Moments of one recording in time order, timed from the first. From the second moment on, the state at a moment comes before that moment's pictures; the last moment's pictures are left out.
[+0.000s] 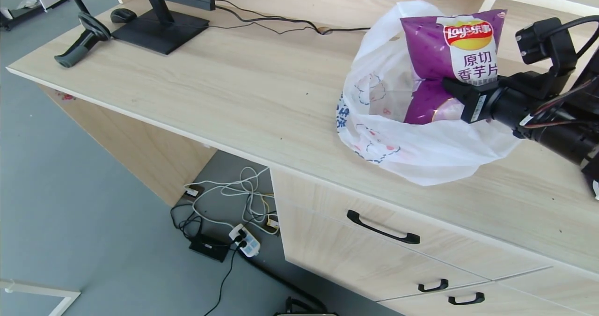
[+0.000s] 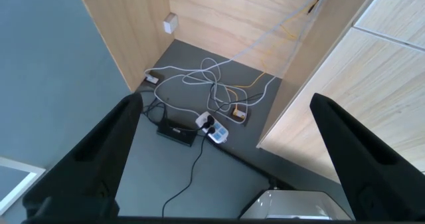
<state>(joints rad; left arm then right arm) 0.00 0.00 0.00 -0.02 0.00 0.03 0.19 1.62 -0.97 -0.81 0.08 -0.21</state>
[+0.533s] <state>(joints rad) 0.00 0.00 0.00 -0.02 0.00 0.03 0.15 1.51 -0.81 -0.81 0.13 -0.21</state>
